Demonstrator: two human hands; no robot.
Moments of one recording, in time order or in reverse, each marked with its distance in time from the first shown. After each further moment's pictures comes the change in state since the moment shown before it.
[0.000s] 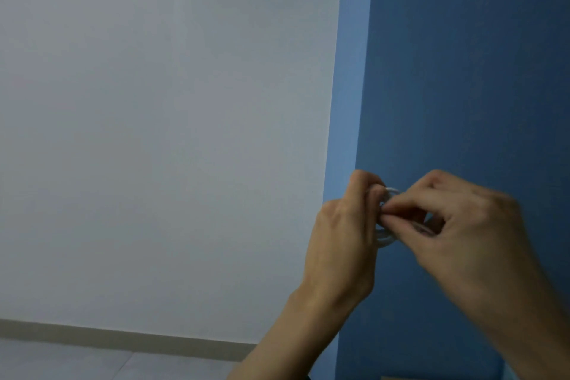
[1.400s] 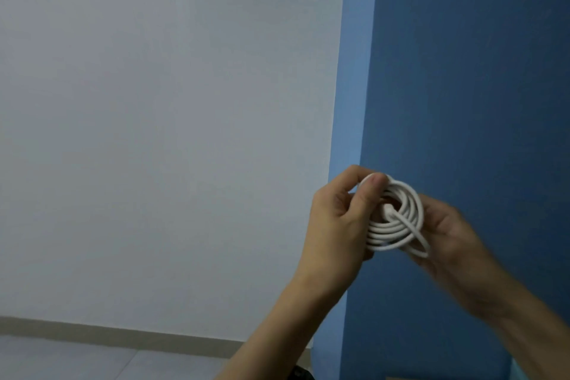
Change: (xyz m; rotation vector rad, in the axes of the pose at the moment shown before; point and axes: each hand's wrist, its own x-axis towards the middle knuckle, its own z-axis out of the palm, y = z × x) left_hand 0.007 0.013 -0.017 -0.517 -0.019 -0.280; right_hand -0.008 0.028 0.027 1.132 -0.371 0.364
